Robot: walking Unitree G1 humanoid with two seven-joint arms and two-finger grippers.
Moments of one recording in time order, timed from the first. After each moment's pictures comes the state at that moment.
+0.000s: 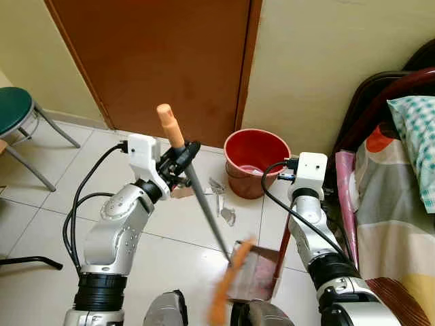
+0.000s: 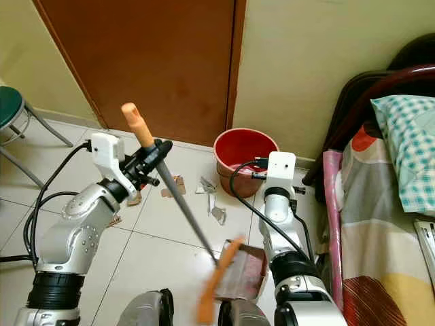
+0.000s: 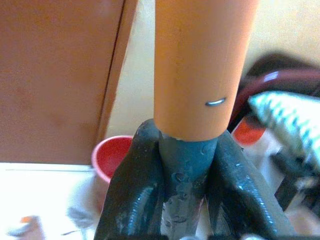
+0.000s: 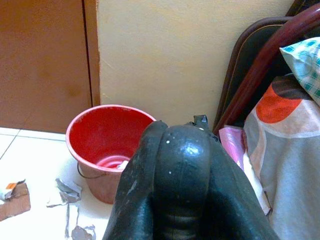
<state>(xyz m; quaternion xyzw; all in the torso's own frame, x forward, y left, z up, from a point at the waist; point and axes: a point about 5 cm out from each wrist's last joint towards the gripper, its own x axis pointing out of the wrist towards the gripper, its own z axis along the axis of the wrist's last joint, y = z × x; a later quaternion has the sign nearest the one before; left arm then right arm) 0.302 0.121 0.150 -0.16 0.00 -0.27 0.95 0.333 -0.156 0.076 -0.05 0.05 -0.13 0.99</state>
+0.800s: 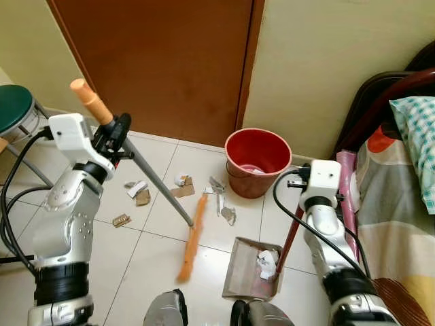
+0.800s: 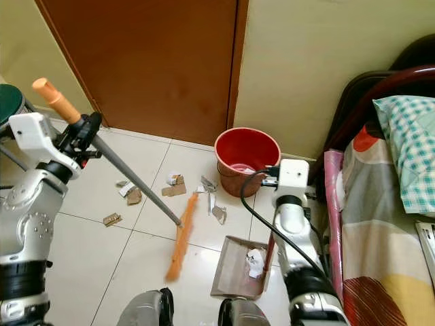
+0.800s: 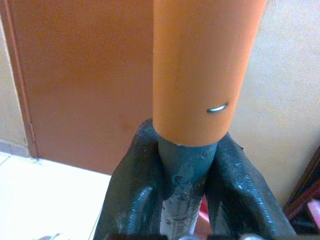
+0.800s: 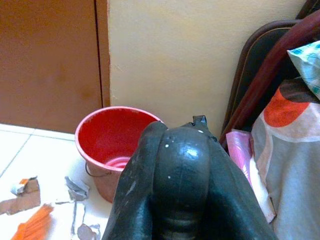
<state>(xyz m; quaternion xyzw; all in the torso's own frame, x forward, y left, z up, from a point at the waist) 0.307 0.209 0.174 -0.10 -0.04 -0.08 0.99 0.313 -0.185 0.072 -0.04 0.04 -0.09 0.99</state>
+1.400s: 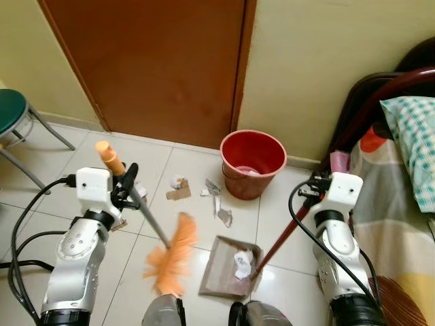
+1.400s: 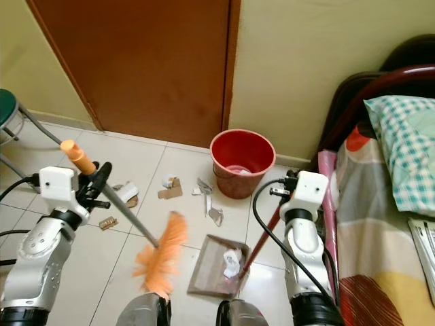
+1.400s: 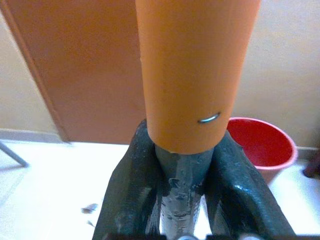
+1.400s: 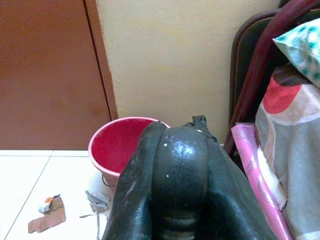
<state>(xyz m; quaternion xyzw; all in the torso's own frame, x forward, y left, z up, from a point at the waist) 0.268 0.213 0.104 0.03 0.01 -0.07 1.00 0.286 -0.193 0.072 0.04 0.02 -0.09 0.99</state>
